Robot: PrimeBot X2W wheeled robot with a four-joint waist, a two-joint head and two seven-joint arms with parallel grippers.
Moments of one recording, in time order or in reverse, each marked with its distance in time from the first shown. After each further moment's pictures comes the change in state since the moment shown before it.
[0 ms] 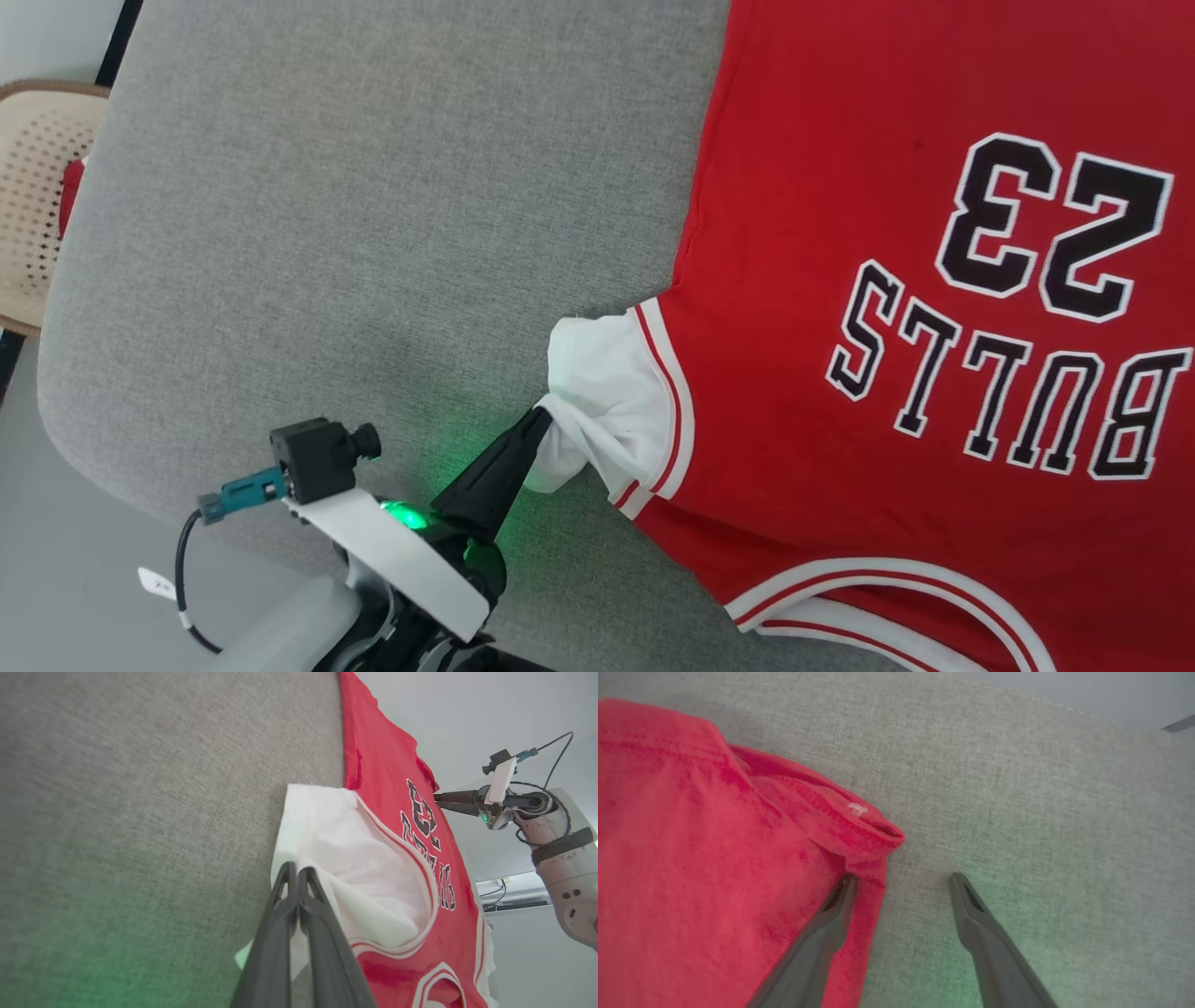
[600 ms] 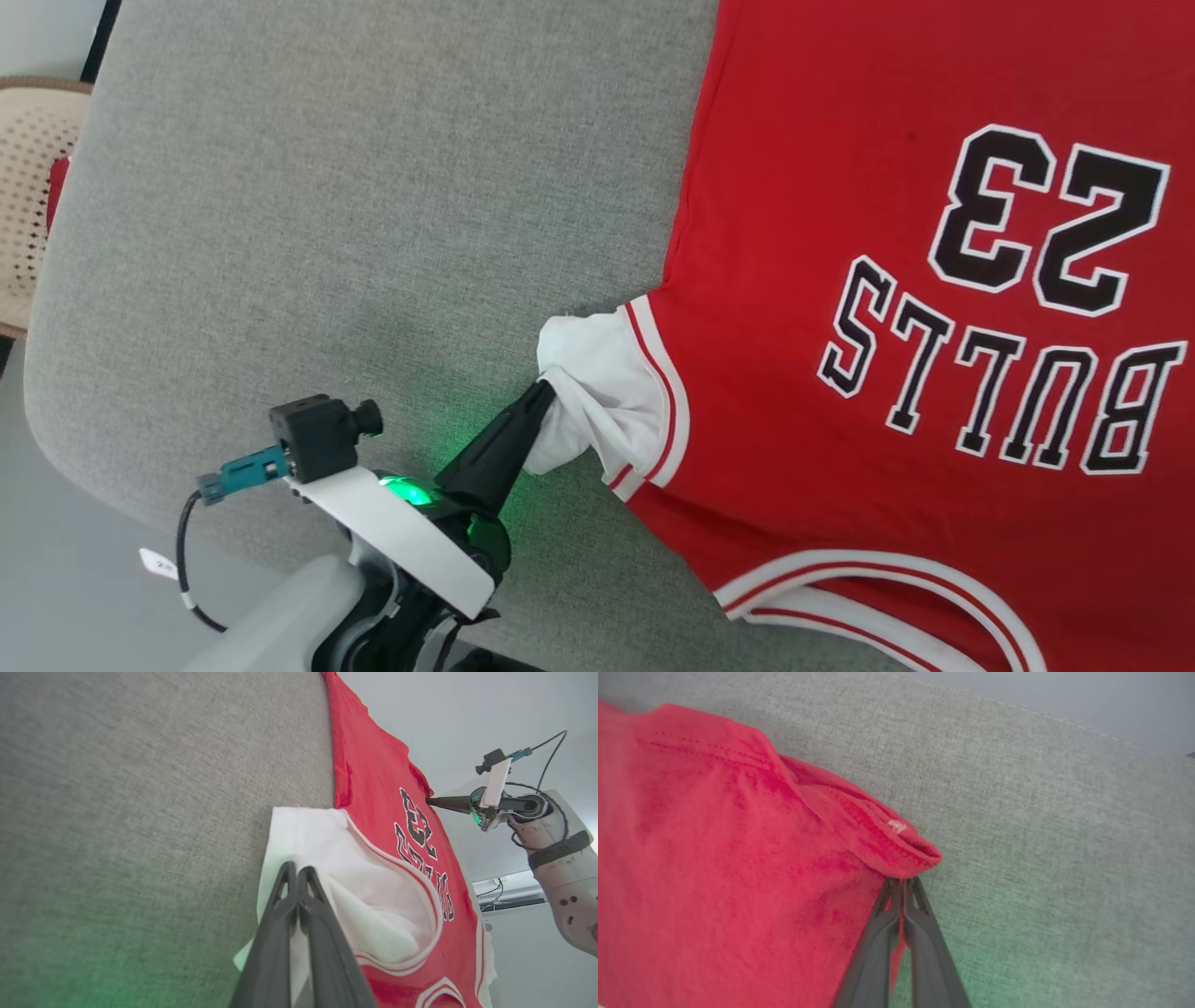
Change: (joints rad) left arm -0.036 -0.027 0.016 0.009 0.021 0.000 0.000; right arm -0.030 -0.016 0.106 -0.014 0.106 0.001 -0.025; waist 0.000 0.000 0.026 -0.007
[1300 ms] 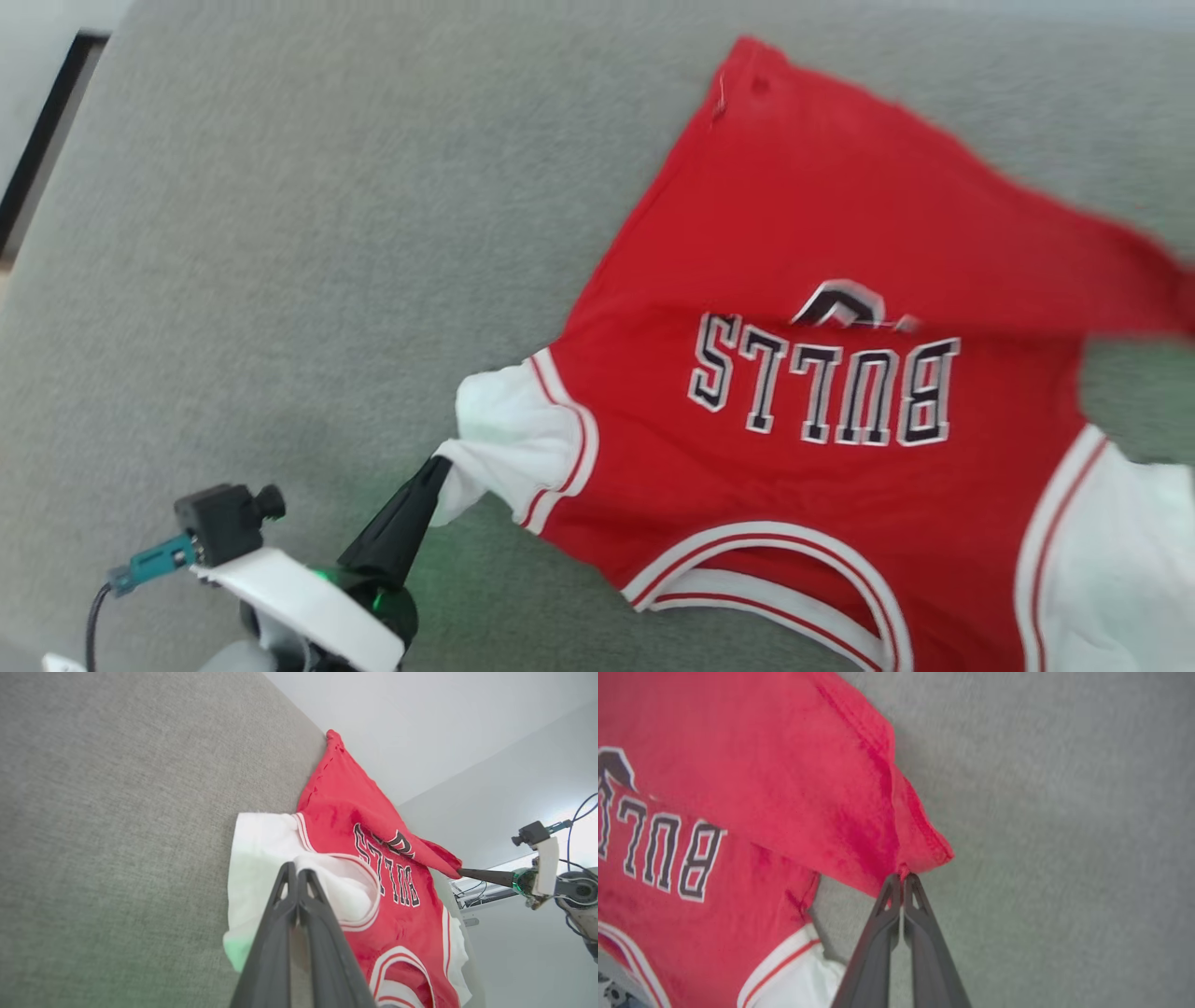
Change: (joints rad) left arm 0.200 0.078 0.129 0.010 0.008 0.000 0.000; right arm 0.562 -0.231 0.136 -0.463 0.434 -0.001 -0.053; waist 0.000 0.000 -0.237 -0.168
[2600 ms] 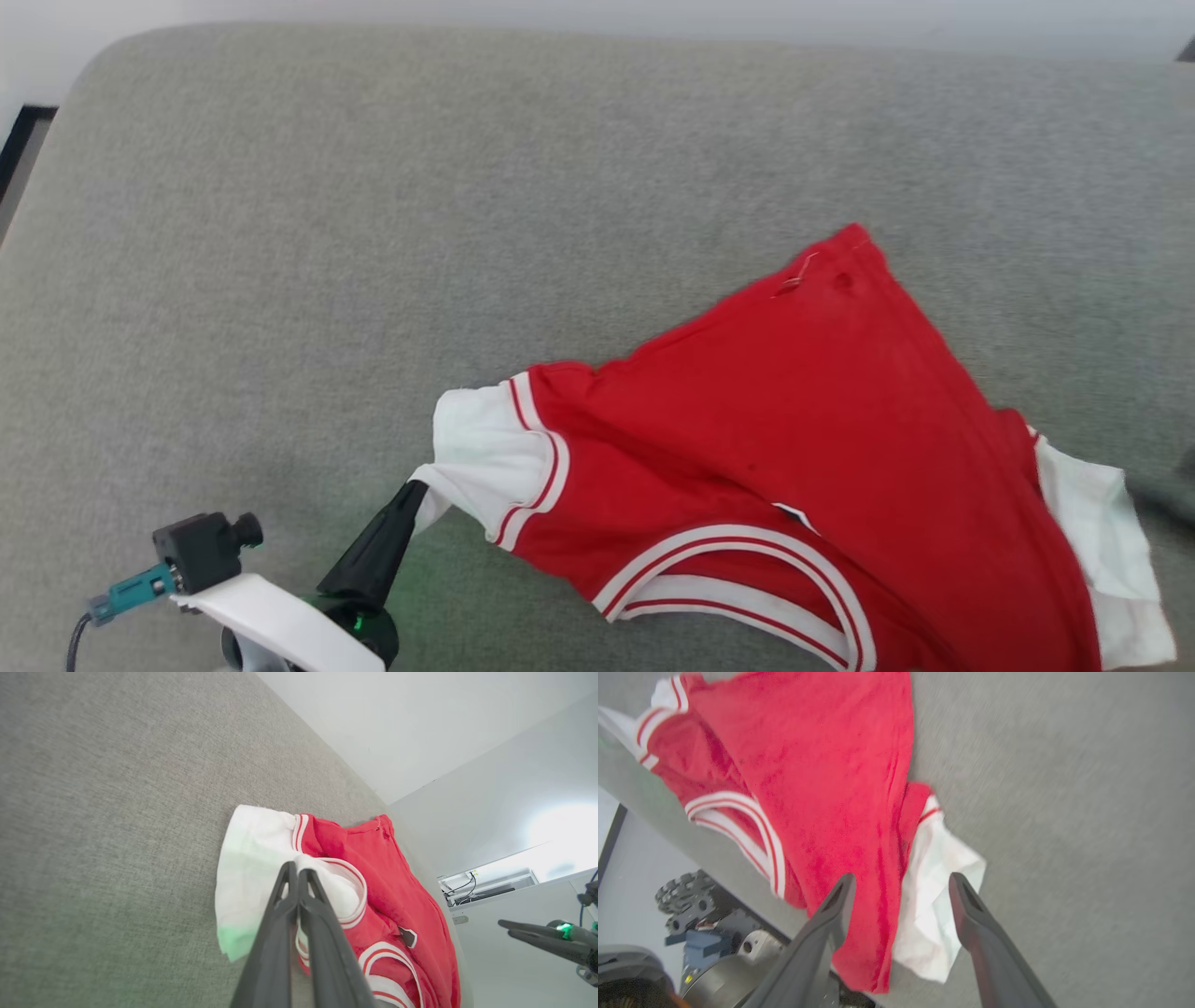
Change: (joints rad) left arm 0.070 0.014 0.041 0.006 -0.023 0.000 -0.001; right arm 0.707 0.036 -0.468 -0.652 0.062 0.000 0.075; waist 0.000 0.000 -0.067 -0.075
